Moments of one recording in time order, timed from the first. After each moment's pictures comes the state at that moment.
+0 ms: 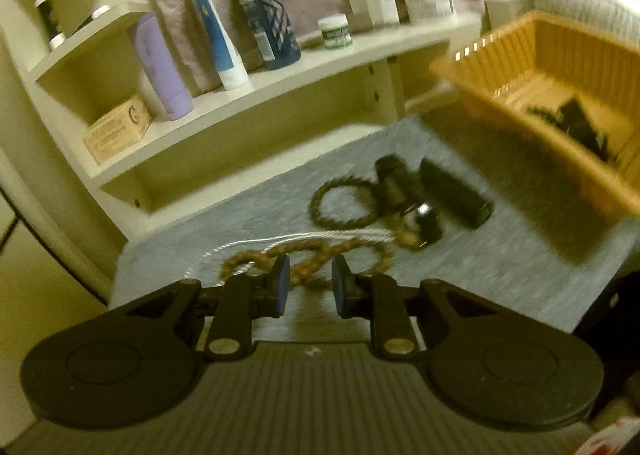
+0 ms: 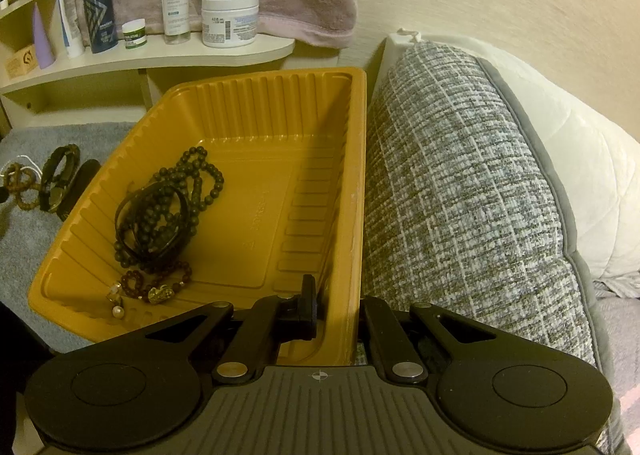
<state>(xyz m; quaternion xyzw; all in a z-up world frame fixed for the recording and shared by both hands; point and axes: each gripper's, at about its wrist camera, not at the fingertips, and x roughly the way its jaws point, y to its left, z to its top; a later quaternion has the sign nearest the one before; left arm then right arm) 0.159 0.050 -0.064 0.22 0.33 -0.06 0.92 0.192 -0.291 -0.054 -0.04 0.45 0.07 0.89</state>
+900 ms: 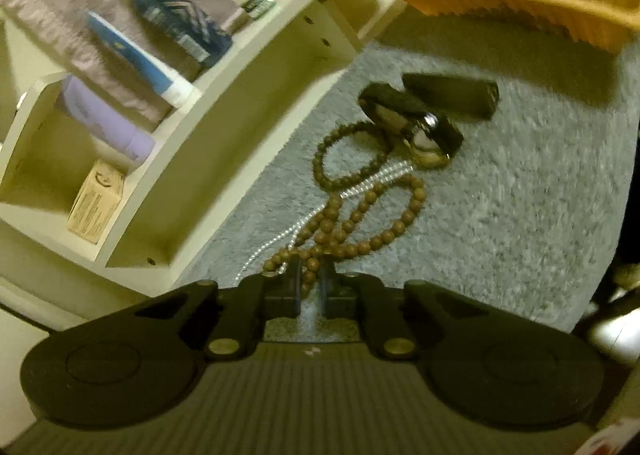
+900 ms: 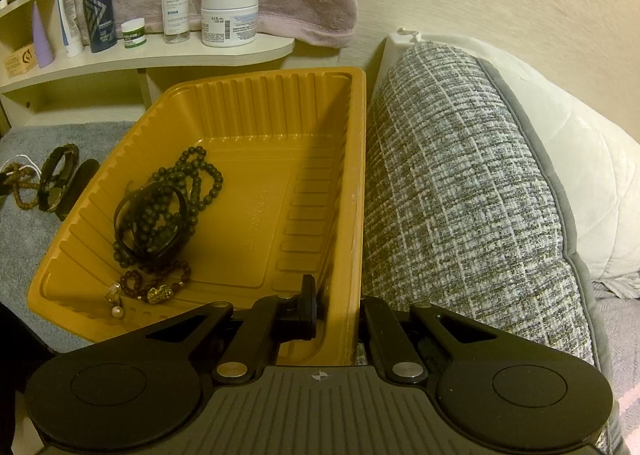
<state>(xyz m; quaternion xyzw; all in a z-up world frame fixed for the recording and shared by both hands) 0.173 0.055 -0.080 0.40 0.34 -0.12 0.84 0.193 -0.291 -0.055 -0.04 0.45 0.07 0.89</state>
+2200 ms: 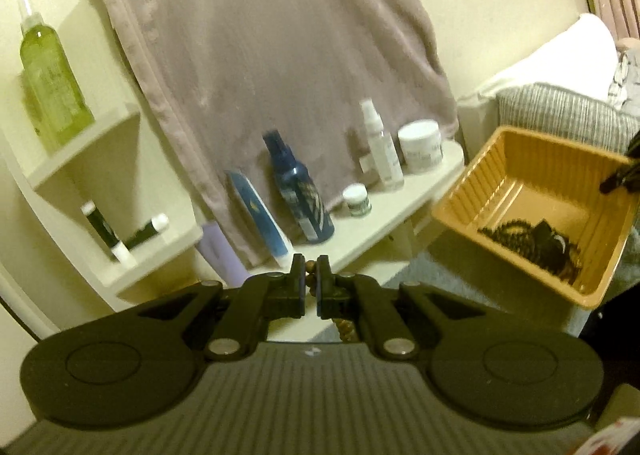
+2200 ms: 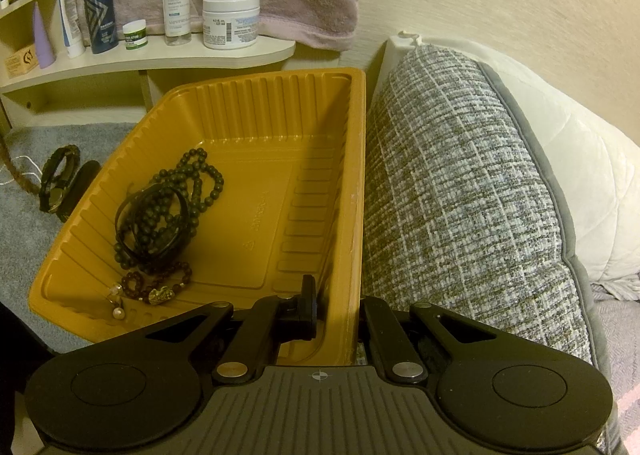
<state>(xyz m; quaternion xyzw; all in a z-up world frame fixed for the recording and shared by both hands) 0.163 0.074 0.101 0.26 0.21 -0.16 0.93 0.193 -0.290 -0.054 -0.05 0.45 0.07 0.89</state>
